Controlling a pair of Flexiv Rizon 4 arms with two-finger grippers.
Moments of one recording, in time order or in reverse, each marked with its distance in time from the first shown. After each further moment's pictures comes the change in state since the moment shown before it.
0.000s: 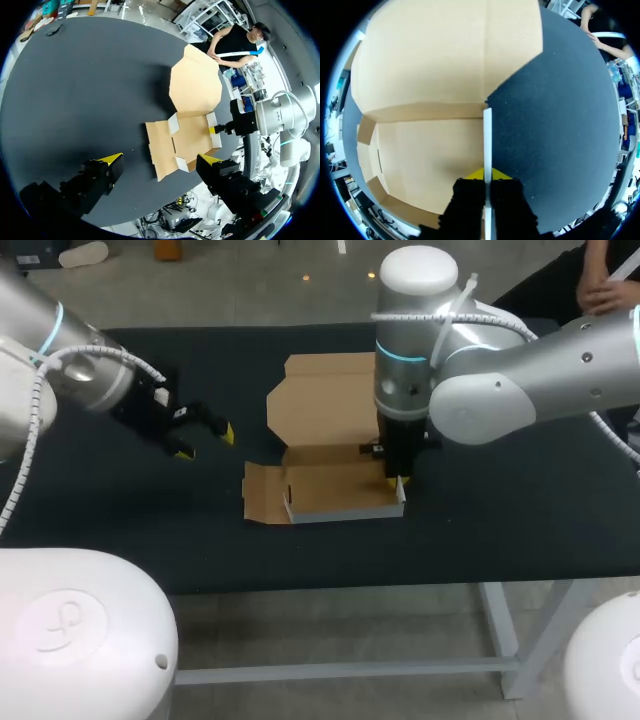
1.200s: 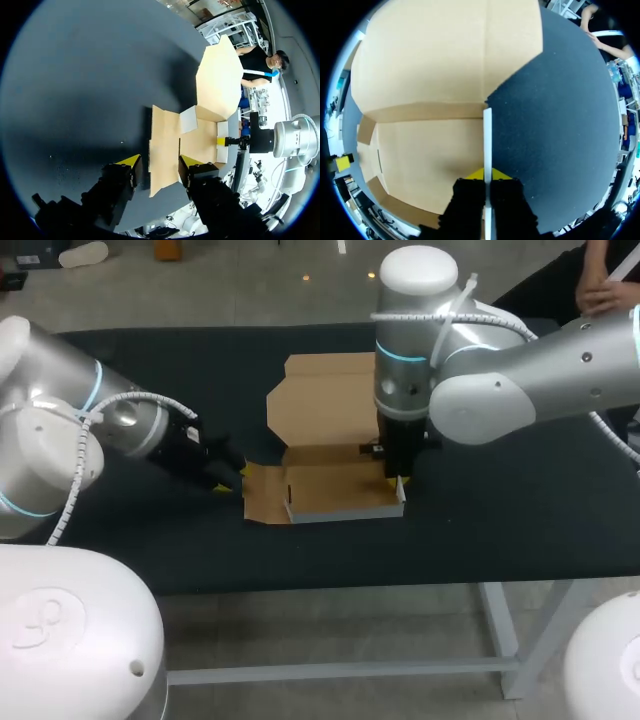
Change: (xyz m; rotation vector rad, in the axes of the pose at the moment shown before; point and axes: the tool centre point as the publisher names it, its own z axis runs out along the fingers) left arm -0.006 0.024 0.079 0.006 0.034 -0.215; right arm 0.000 0.000 0.000 0.000 0.000 0.000
